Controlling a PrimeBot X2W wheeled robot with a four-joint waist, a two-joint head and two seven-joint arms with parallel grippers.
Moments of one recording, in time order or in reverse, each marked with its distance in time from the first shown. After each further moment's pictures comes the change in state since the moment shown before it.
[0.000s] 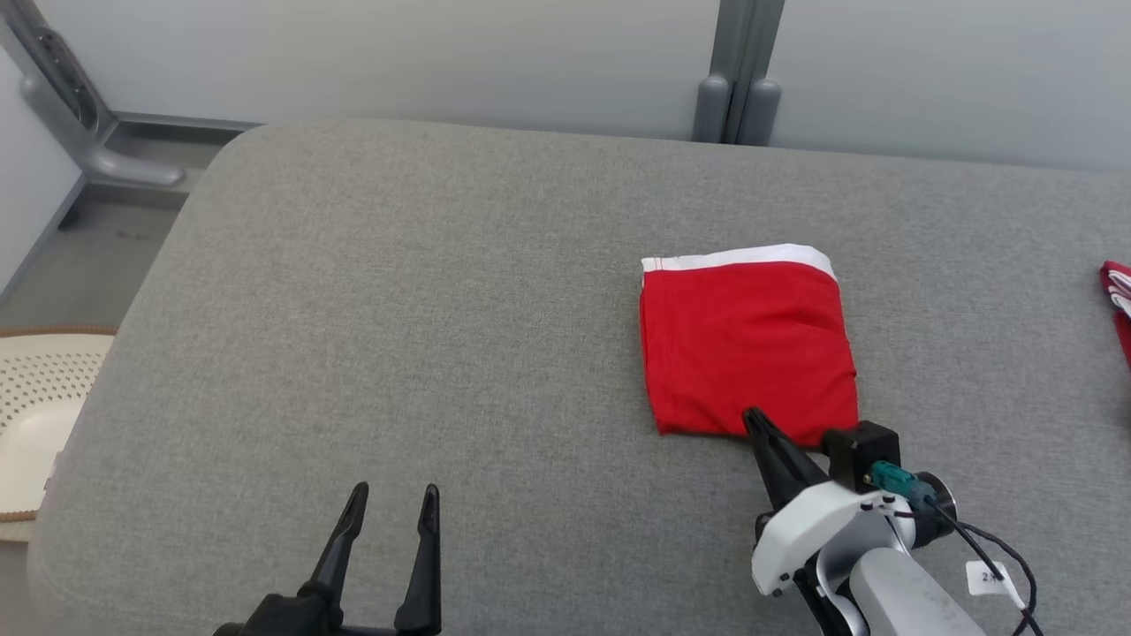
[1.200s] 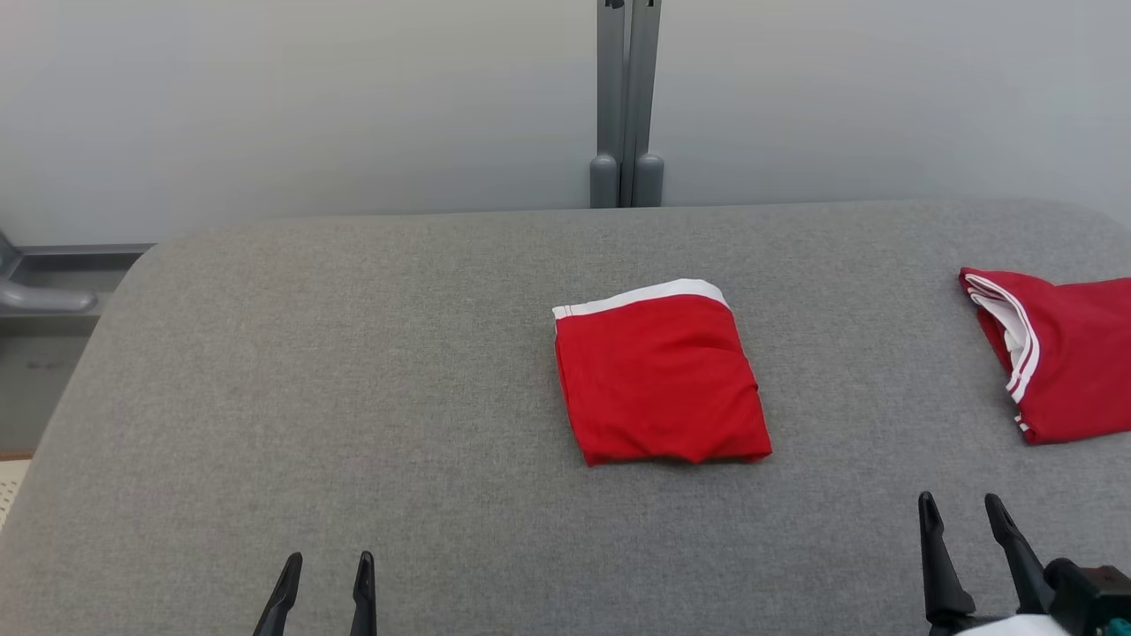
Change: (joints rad) left arm 0.141 0.000 0.157 -0.020 0.054 -0.067 0.000; right arm 0.490 -0.046 -0.333 -0.510 0.001 -0.001 -0.028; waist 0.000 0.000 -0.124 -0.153
